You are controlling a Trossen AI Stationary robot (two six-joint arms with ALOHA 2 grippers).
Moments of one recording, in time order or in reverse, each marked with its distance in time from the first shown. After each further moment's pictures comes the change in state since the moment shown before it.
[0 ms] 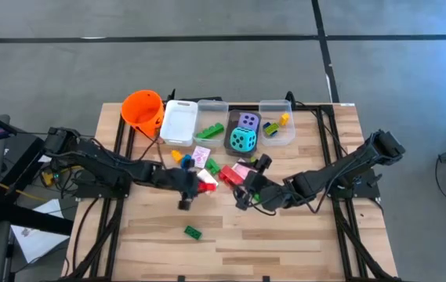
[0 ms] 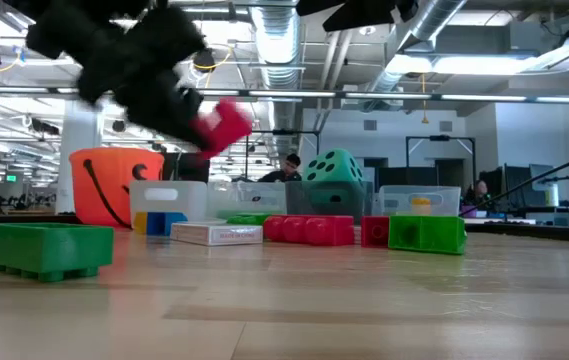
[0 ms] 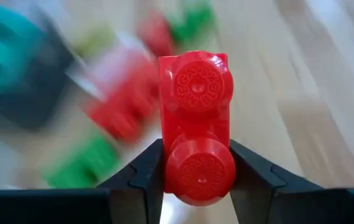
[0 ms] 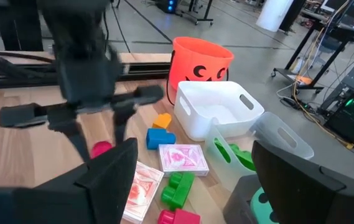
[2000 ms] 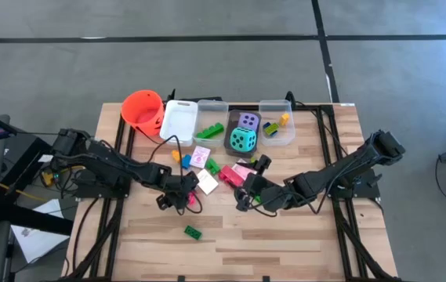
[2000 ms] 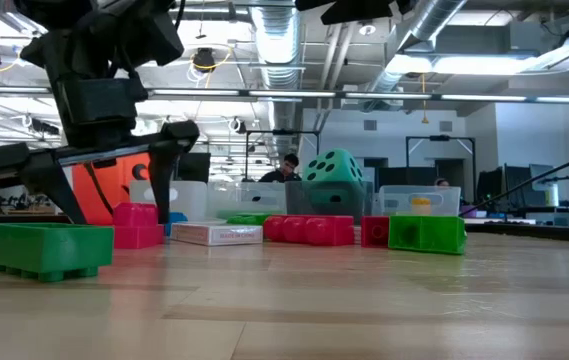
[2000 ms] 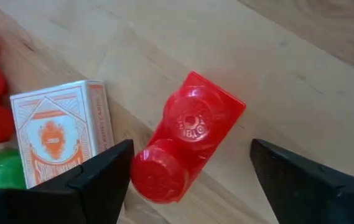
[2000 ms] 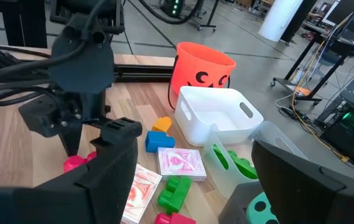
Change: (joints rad) left arm 0.001 0.128 0.039 -0.408 0.174 0.773; right arm 0.011 0.000 0.000 0.026 0.000 -0.078
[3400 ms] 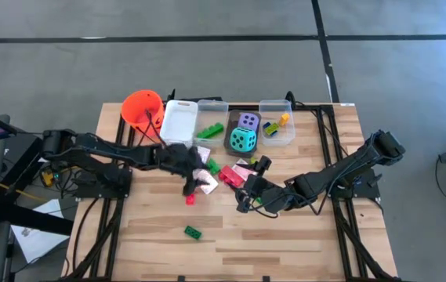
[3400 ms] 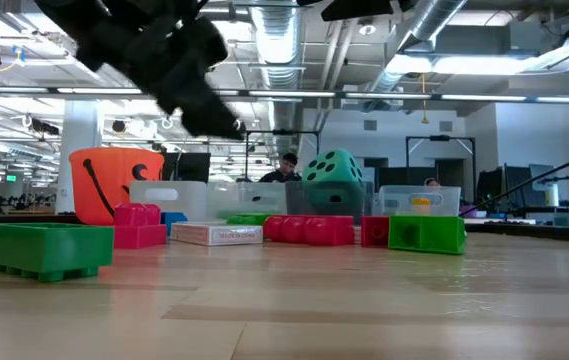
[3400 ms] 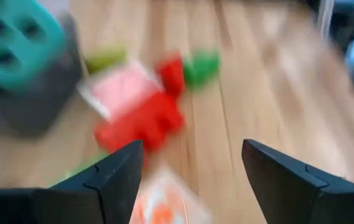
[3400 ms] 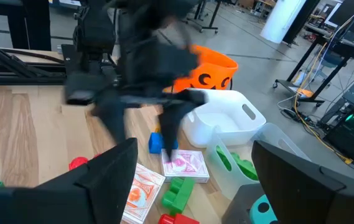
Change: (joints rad) left arm 0.228 -0.153 -0.003 0.399 0.179 -0.895; right arm 0.015 -0.001 0.000 0.008 0.002 -0.001
